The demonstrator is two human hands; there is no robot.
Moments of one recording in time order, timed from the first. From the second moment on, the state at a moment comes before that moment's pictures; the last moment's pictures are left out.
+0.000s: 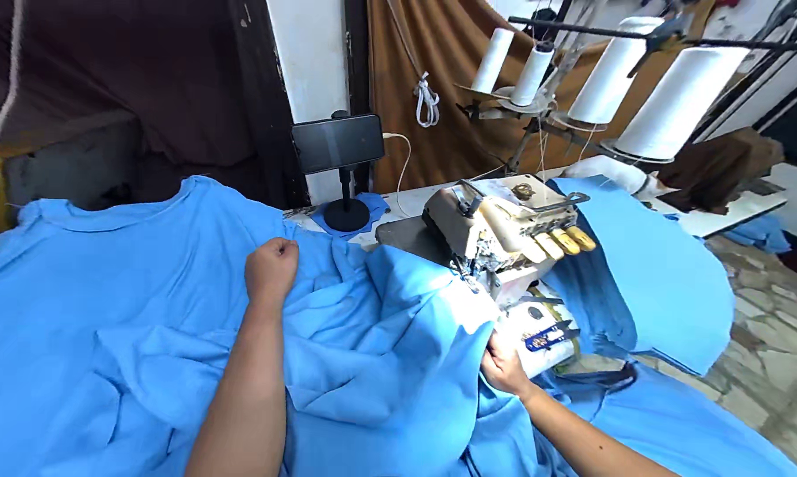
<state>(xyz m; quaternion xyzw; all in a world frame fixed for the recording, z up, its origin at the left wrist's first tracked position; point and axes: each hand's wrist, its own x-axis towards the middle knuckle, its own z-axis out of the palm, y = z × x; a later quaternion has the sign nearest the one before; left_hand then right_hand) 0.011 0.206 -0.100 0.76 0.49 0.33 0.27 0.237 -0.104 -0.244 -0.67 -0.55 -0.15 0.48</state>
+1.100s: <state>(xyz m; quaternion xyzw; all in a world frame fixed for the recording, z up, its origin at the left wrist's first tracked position) 0.009 0.208 -0.095 0.75 0.50 0.28 0.33 0.324 0.203 0.069 -0.78 -0.60 0.13 0.14</state>
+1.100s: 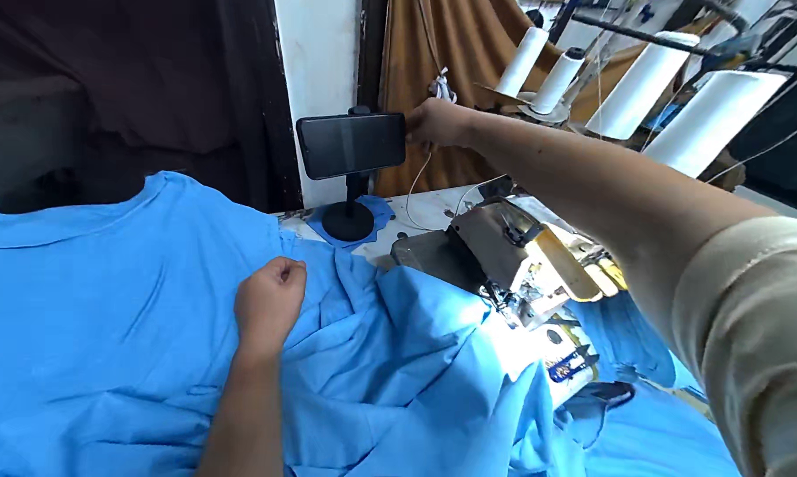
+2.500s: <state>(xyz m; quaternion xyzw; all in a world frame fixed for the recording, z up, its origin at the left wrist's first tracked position) 0.002 0.204 -0.101 0.75 0.47 0.31 0.34 0.136 0.232 0.030 -0.56 -0.83 0.04 -0.05</state>
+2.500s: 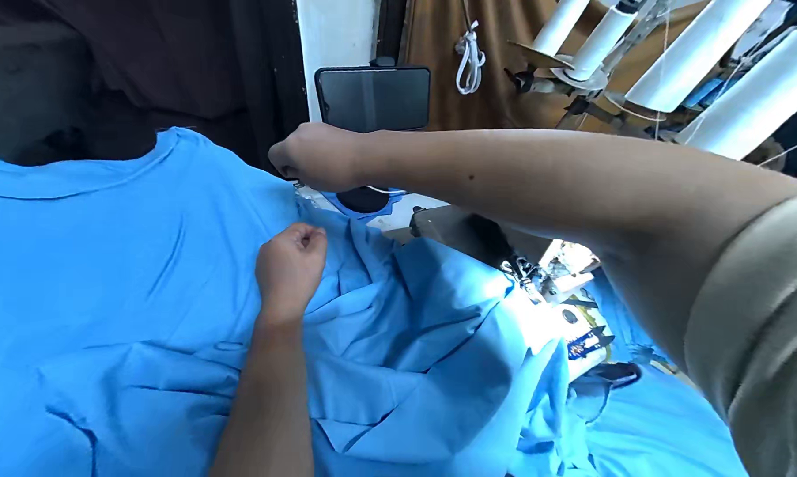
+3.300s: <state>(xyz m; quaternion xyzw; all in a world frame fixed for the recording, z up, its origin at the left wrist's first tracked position) 0.004 0.203 -0.085 0.78 0.47 0.23 0.33 0.161 0.314 -0.090 -0.72 -0.69 0.13 -0.01</state>
